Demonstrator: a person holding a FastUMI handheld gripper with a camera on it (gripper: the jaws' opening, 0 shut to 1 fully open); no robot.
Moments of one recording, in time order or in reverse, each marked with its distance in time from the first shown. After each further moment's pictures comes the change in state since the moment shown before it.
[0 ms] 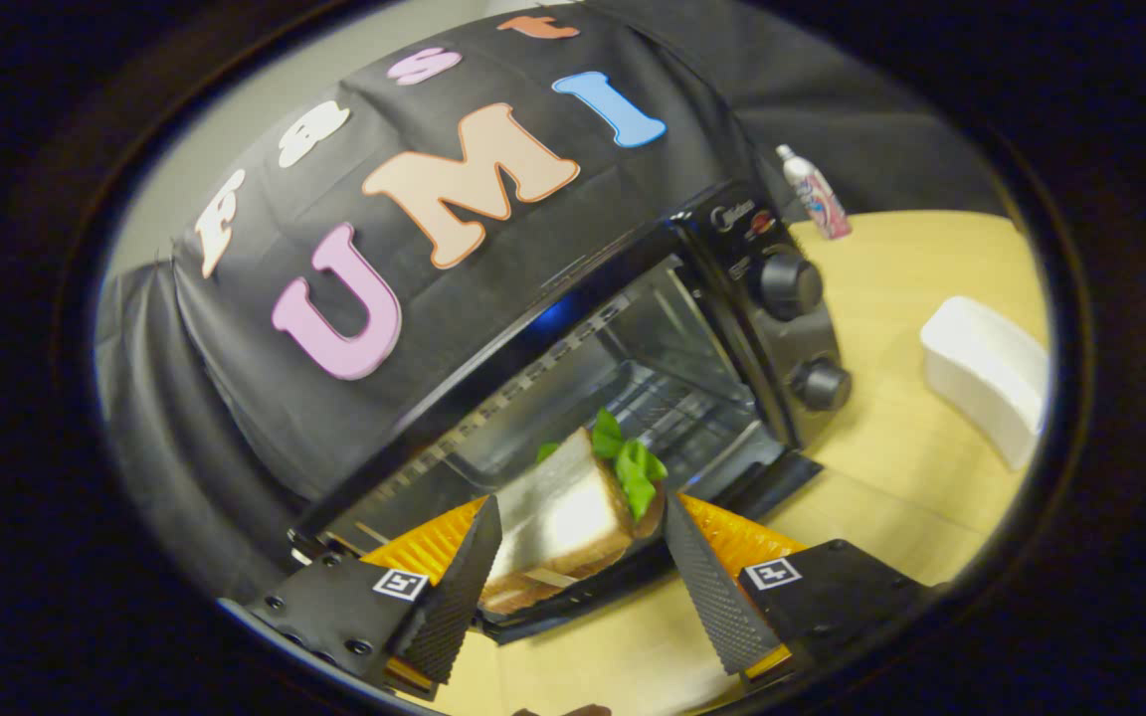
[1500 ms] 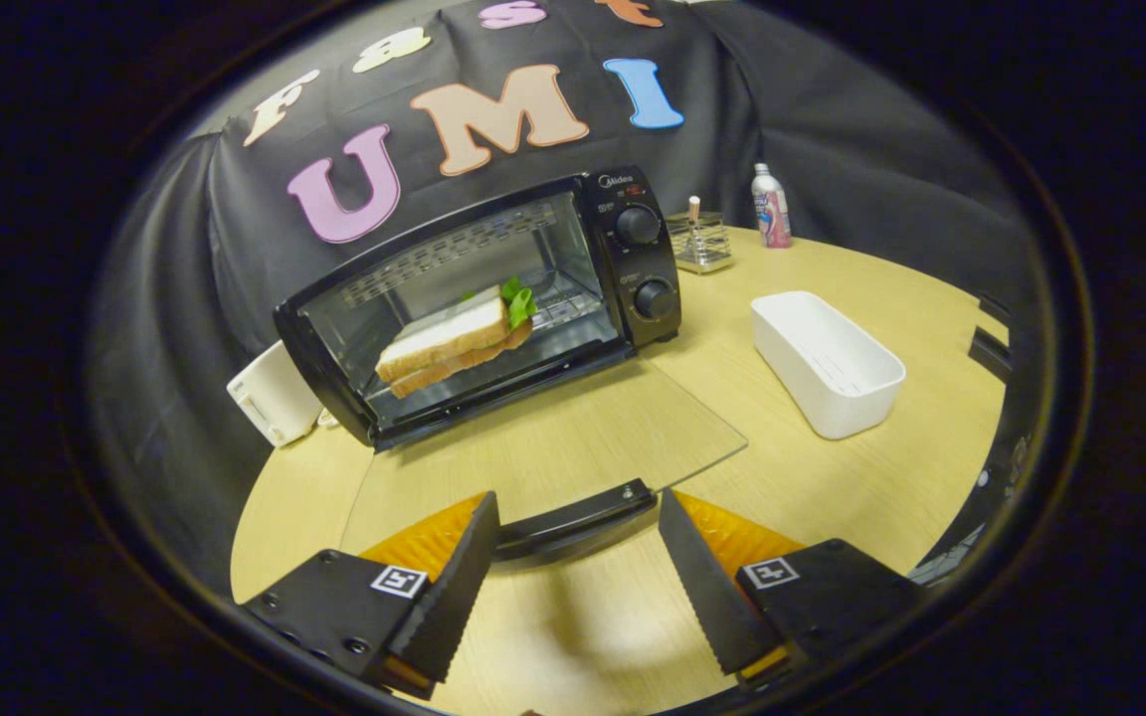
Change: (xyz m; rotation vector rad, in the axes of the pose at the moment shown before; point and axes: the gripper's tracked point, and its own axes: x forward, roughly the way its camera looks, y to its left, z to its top) arm -0.118 -0.090 -0.070 -0.237 0.165 -0.096
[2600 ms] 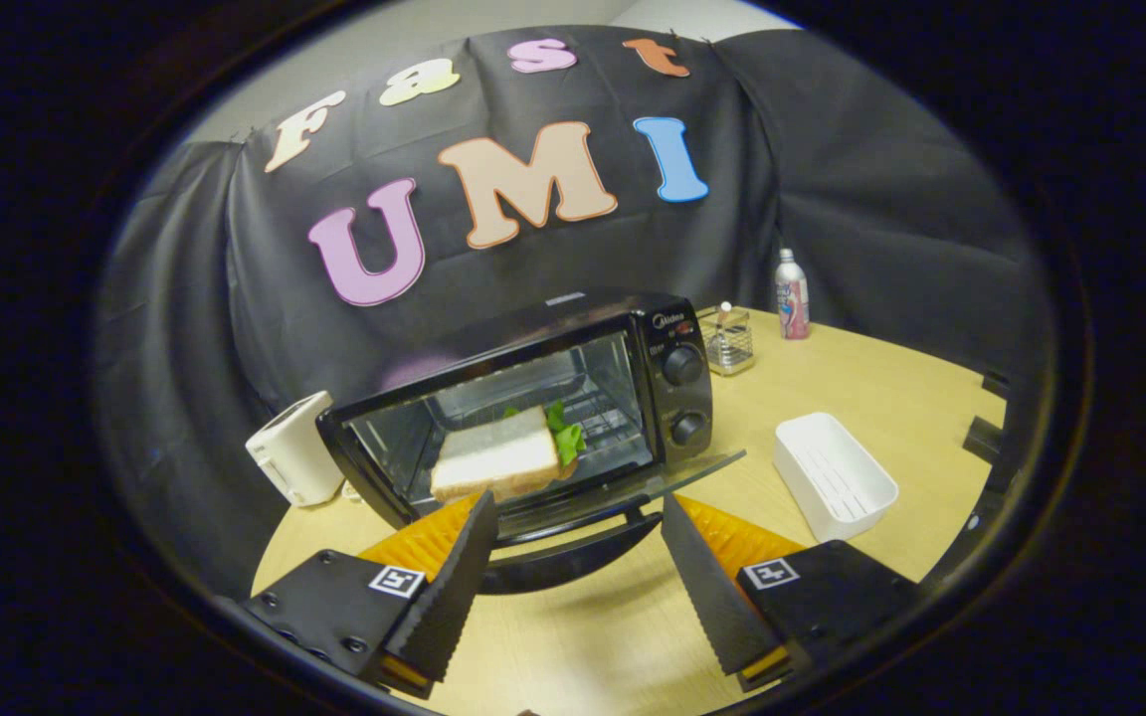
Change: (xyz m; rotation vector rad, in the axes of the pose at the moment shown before) arm -0.008 0.045 0.108 -0.056 -0.206 0.010
